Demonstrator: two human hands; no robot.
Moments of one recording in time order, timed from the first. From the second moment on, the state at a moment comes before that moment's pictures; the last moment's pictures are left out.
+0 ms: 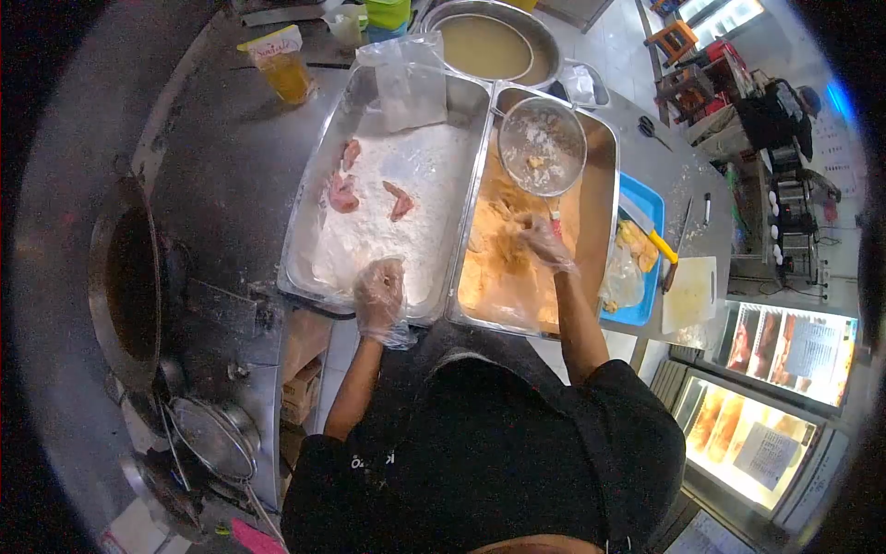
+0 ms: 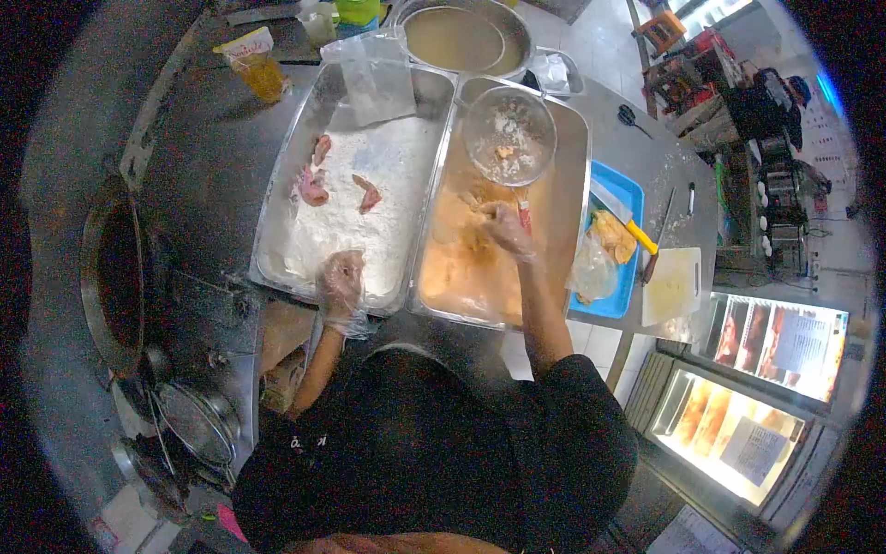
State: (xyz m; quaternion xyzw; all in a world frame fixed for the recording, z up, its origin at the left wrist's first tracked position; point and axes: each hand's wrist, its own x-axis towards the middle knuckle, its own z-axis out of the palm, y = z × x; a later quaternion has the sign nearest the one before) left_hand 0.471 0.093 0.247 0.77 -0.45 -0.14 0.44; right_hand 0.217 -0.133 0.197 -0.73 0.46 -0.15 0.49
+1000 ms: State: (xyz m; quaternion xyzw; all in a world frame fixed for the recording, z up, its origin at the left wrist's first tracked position) left_hand 0.469 0.096 0.229 0.76 -0.41 -0.18 0.46; right_hand 0.234 -0.136 0.220 -0.79 0.49 -0.11 0.36
